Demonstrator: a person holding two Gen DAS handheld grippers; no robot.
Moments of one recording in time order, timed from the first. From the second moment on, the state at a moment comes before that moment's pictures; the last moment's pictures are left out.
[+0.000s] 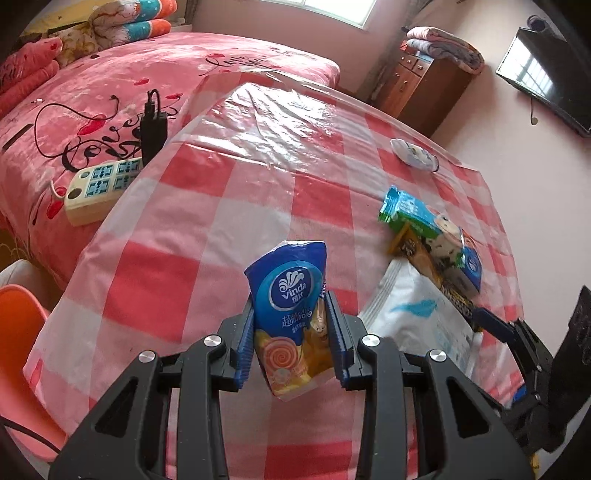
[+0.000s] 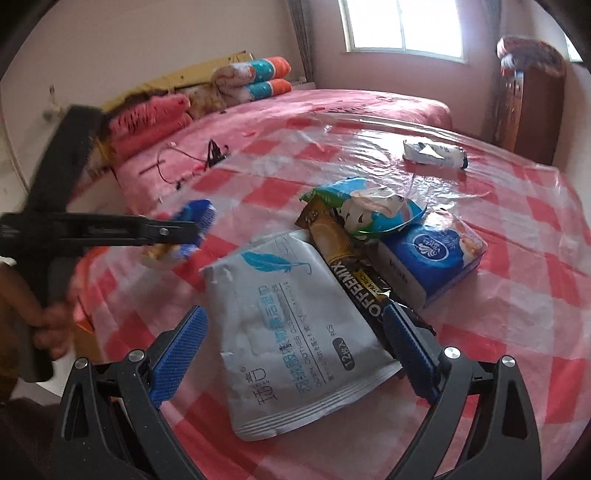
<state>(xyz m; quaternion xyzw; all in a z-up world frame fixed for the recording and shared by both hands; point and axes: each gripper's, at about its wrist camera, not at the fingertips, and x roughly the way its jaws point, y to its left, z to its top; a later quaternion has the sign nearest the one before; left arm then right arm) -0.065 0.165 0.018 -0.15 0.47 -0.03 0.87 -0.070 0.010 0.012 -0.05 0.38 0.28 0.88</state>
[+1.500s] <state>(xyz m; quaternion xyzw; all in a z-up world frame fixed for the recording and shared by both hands) -0.134 0.230 0.017 -0.20 0.44 -0.07 0.87 -0.063 0.076 -0.005 -0.09 0.42 0.24 0.87</state>
